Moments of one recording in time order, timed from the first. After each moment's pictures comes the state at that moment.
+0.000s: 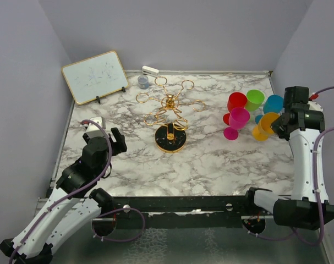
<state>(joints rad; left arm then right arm) -0.64 0.52 0.74 -0.65 -0.57 -0.48 -0.16 1.15 1.40 -1.25 0.39 0.72</state>
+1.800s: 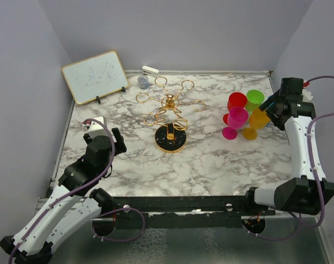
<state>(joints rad) -0.65 0.55 0.74 -0.68 -0.62 -0.50 -0.17 1.33 1.32 -0.94 0.29 0.69</state>
